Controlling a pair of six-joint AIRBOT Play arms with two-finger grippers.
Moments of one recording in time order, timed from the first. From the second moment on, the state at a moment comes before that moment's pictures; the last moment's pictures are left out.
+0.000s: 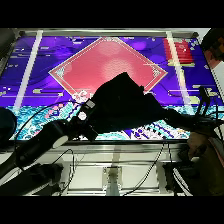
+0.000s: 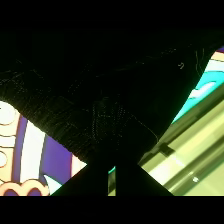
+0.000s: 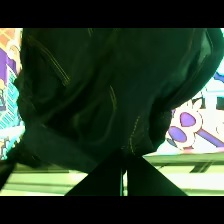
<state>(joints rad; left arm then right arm) -0.83 -0.82 0.69 1.59 -0.89 -1.68 0.03 -0.55 0.75 -1.16 1.22 1.92</state>
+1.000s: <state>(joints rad) -0.92 -0.89 0.68 1.89 -0.81 -2.14 0.24 -1.52 1.61 -1.07 1.09 1.51</state>
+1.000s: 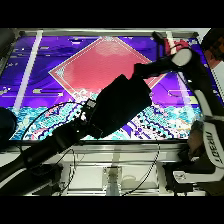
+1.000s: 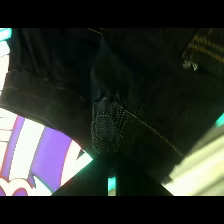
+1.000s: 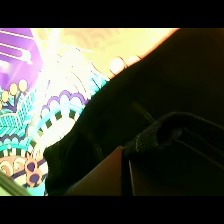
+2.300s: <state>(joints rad) -0.60 -1.01 0.68 2.12 -0.54 -2.52 0.28 -1.88 1.80 -1.22 0.55 1.62</state>
